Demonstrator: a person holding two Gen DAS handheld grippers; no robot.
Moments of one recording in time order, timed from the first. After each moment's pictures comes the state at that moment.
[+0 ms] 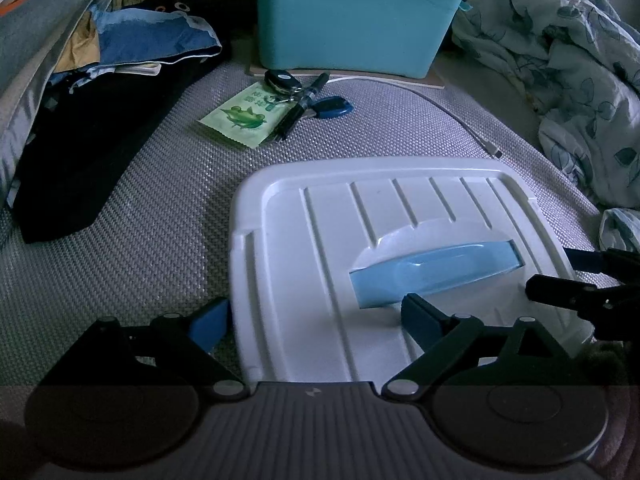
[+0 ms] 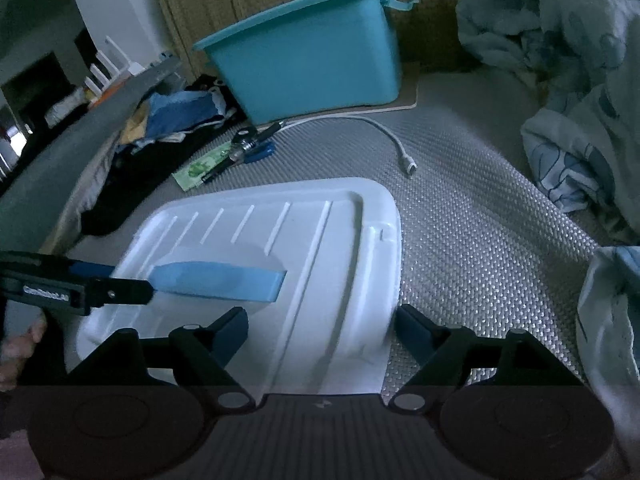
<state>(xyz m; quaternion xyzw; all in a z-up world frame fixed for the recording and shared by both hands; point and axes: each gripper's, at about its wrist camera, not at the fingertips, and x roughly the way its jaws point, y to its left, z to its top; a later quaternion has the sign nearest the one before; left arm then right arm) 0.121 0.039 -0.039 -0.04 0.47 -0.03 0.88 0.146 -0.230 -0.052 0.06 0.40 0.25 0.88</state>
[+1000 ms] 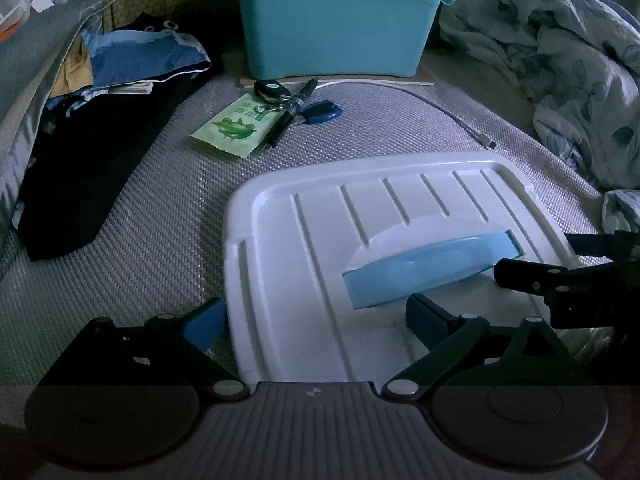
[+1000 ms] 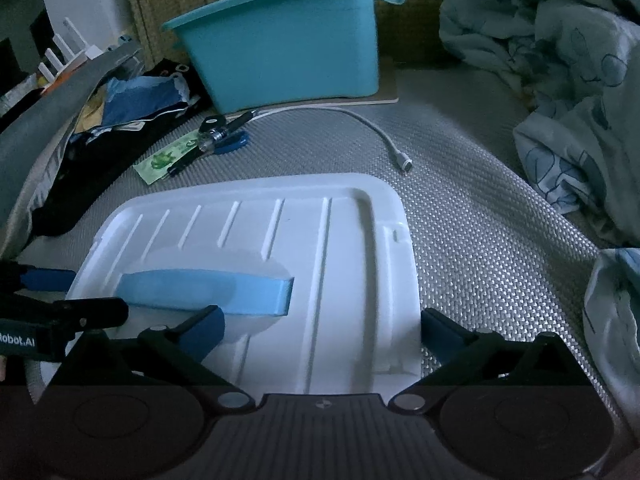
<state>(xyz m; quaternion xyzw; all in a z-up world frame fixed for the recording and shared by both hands) 0.116 0.026 -0.039 0.00 0.46 -0.03 0.89 0.151 -0.191 -0.051 0.03 0.42 0.16 0.89</state>
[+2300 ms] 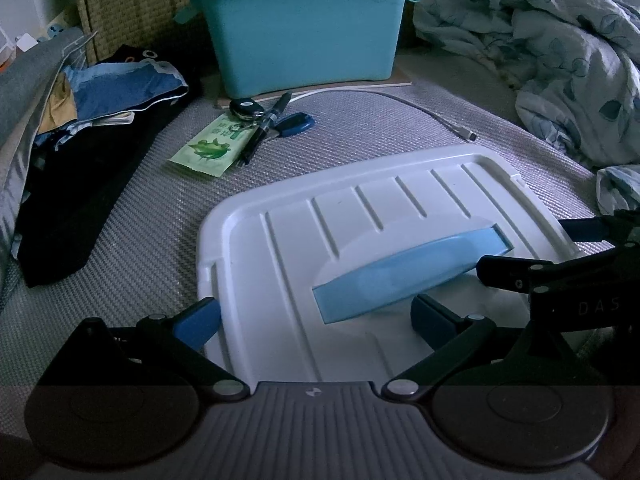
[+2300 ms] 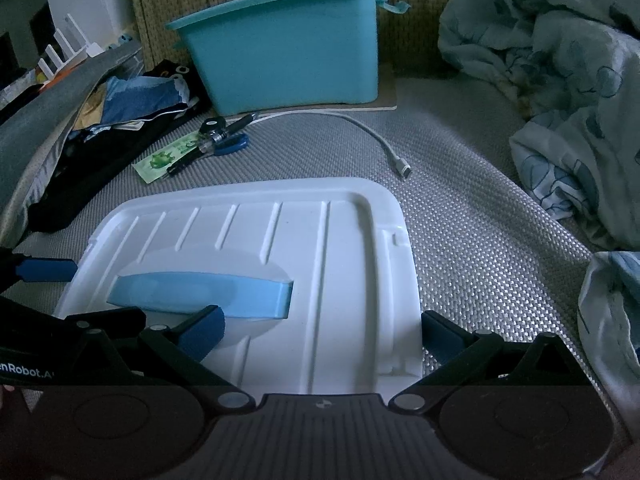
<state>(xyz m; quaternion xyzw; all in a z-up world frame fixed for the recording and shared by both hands) 0.111 0.000 -0.039 0.05 0.44 -0.04 0.90 0.144 -0.187 -0.050 0.02 0.41 0.16 0.90</state>
